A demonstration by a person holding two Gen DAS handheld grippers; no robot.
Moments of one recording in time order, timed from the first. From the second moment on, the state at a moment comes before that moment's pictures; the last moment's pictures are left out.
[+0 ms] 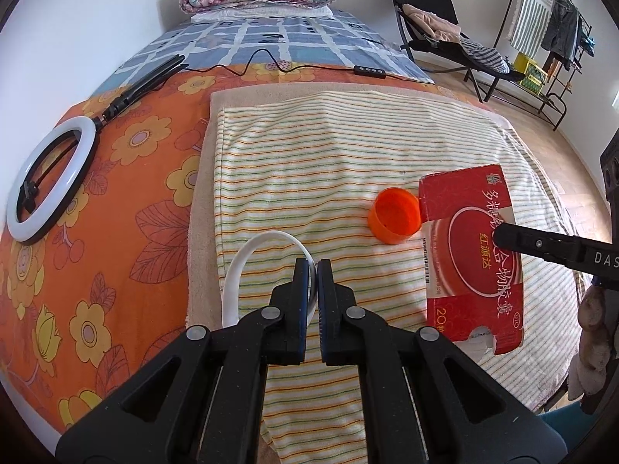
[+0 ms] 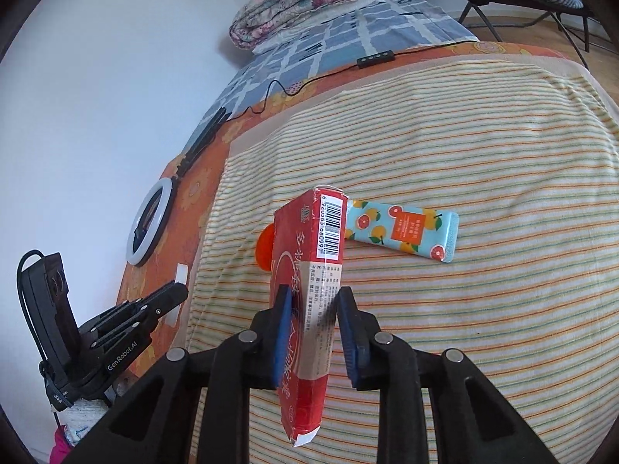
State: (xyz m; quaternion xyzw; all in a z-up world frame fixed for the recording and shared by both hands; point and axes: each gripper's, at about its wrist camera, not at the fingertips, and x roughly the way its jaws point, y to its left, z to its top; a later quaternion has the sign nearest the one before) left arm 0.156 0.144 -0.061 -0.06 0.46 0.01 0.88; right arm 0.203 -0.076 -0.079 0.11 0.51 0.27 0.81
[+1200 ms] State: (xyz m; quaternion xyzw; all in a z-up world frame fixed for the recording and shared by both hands) left arm 0.029 0.039 0.017 -0.02 0.42 -0.05 0.90; right arm 0.076 -0.161 0.004 0.05 0.45 0.32 0.83
